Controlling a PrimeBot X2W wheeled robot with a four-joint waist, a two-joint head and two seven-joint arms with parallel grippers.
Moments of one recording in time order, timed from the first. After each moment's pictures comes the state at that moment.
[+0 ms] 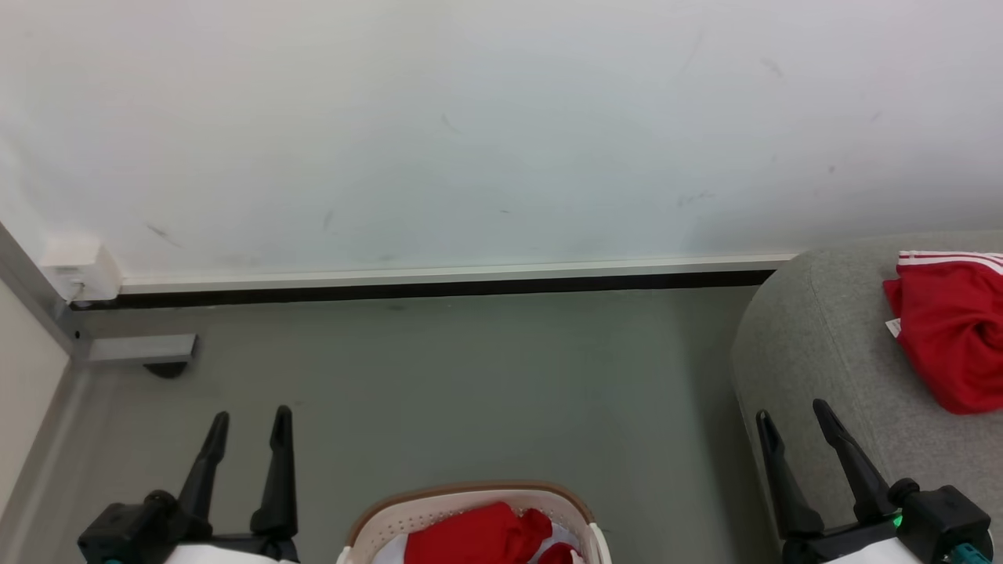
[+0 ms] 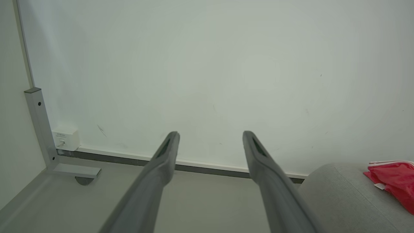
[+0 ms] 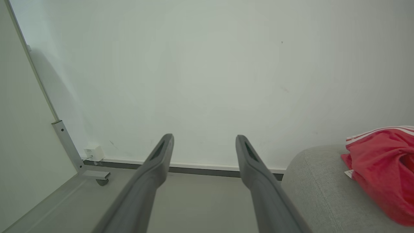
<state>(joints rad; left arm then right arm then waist) 0.01 0.29 -0.20 -0.03 -0.49 0.12 -0.26 -0.07 -0.14 0.19 0.15 0.37 0.13 -0.24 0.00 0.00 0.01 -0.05</state>
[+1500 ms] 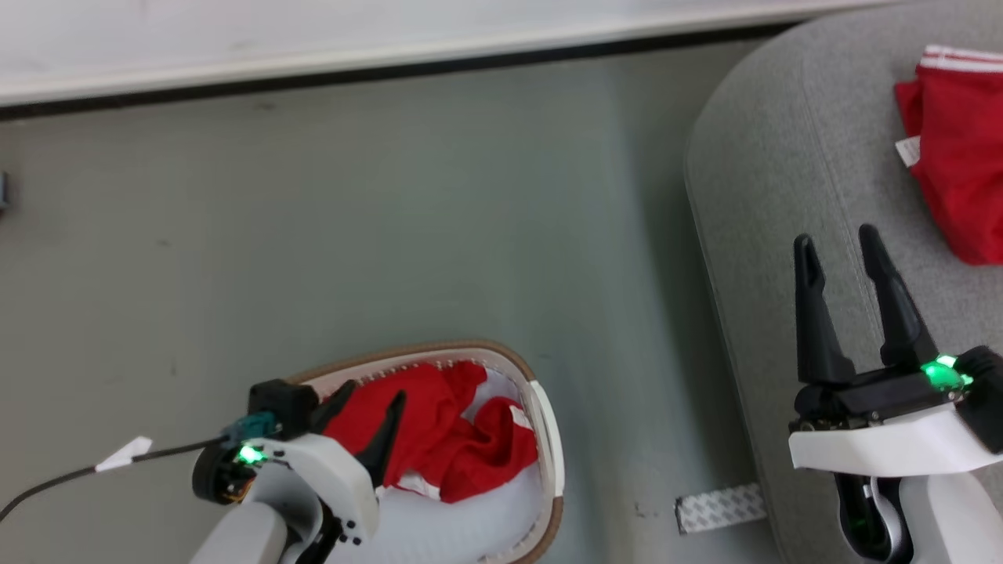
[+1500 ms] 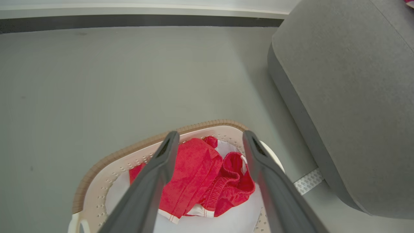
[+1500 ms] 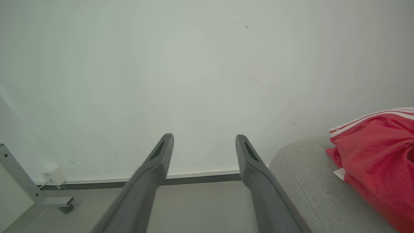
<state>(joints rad) -0.38 0.22 -0.36 0.50 -0.40 -0.12 -0.04 -0.30 -0.09 0.15 0.04 0.41 0.13 -0.26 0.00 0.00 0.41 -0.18</state>
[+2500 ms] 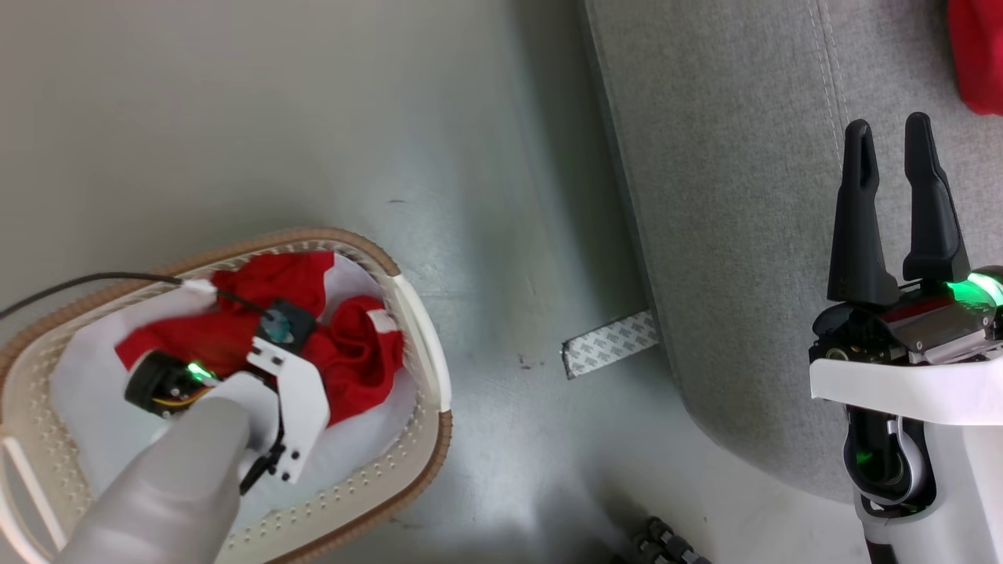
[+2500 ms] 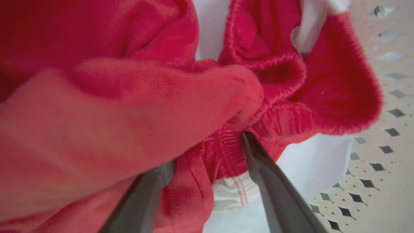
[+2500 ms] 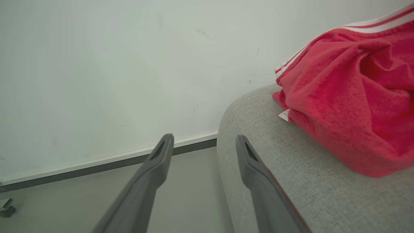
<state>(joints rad) -0.83 0.34 -0.84 1.02 -0.42 -0.13 0.23 -0.45 -0.05 0.14 -0.07 0.56 0.13 -0.26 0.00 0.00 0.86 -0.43</state>
